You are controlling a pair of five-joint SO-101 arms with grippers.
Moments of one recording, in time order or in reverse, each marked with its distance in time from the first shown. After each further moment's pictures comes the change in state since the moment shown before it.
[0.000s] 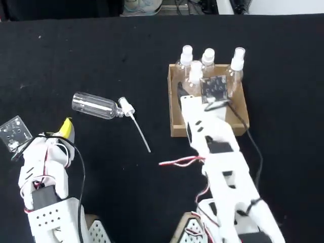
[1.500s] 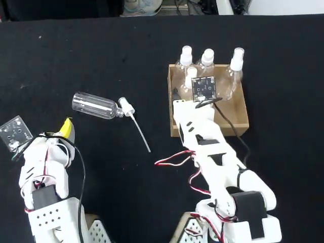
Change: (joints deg) left arm 0.0 0.0 0.0 0.0 0.0; right arm -2.3 21.5 0.3 -17.8 -4.1
